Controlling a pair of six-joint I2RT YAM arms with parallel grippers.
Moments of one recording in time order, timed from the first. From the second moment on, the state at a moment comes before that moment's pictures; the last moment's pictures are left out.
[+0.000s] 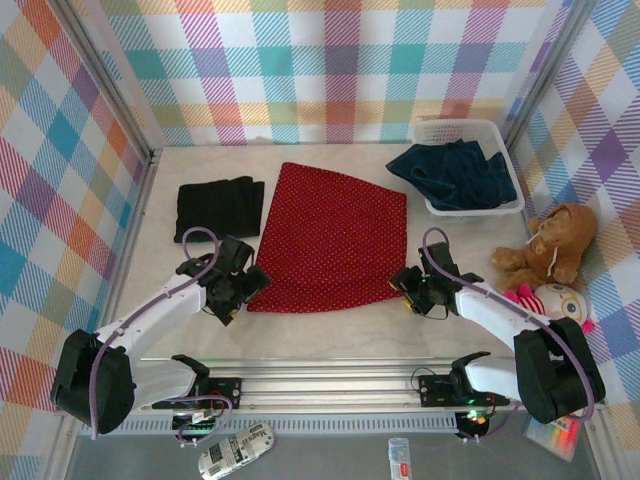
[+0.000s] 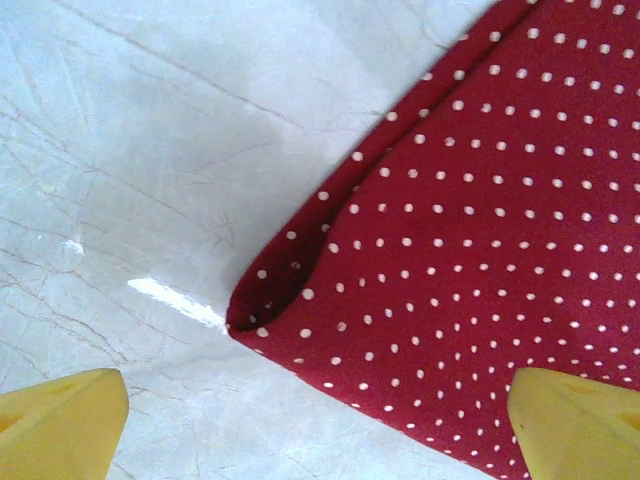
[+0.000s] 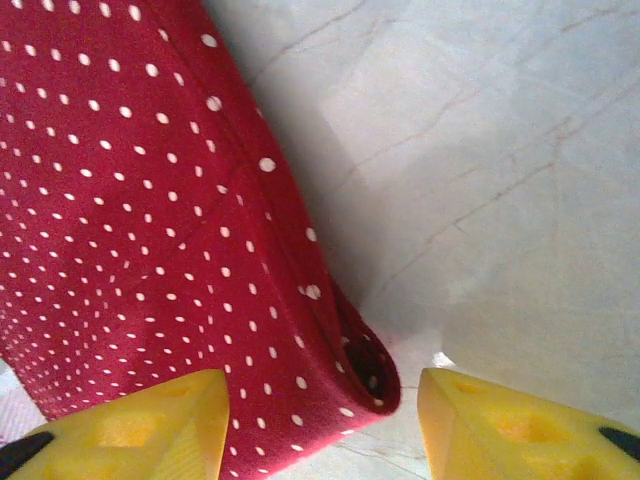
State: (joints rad) left arm -0.44 1.17 0.71 -0.79 0.02 -1.20; right arm 0.34 1.21 0.48 -0.31 -0.25 1.17
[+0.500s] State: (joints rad) left arm -0.43 1.25 0.69 -0.69 0.11 -1.21; right arm 0.35 1.22 0.43 -0.21 -0.28 1.19
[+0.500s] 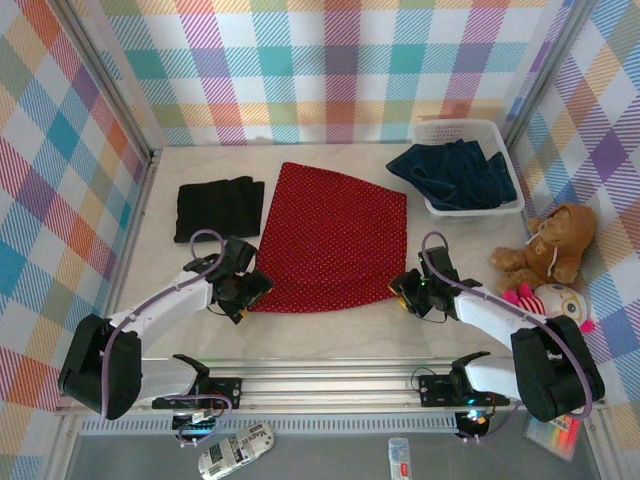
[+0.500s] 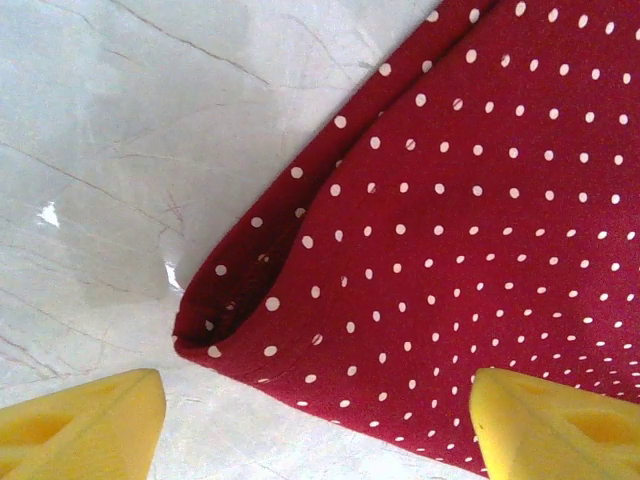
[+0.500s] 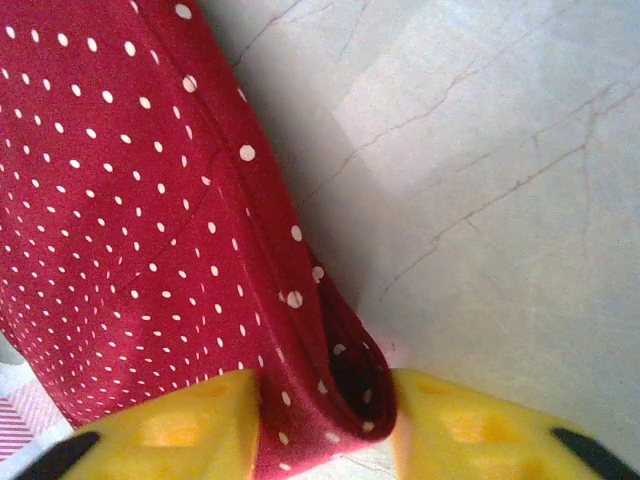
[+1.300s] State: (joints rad) left arm -0.42 1.33 0.62 -0.56 0.16 -1.26; right arm 0.36 1.19 0.39 -0.17 -0.28 1.20
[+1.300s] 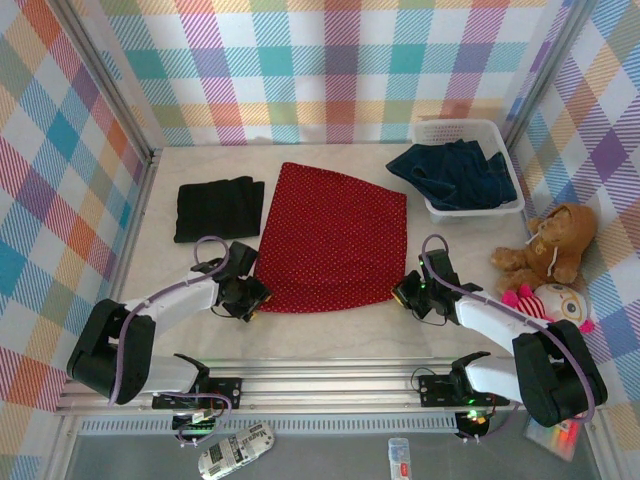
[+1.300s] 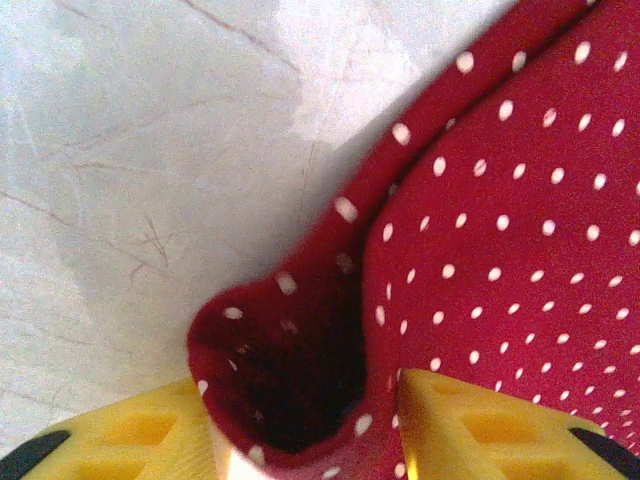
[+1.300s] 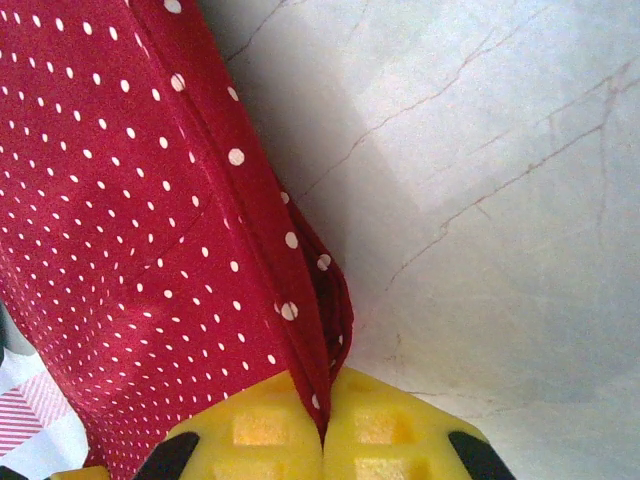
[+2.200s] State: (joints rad) left arm -0.39 1.12 0.84 -0.69 -0.01 -1.22; right arm 0.37 0.97 0.43 -0.24 -0.18 1.29
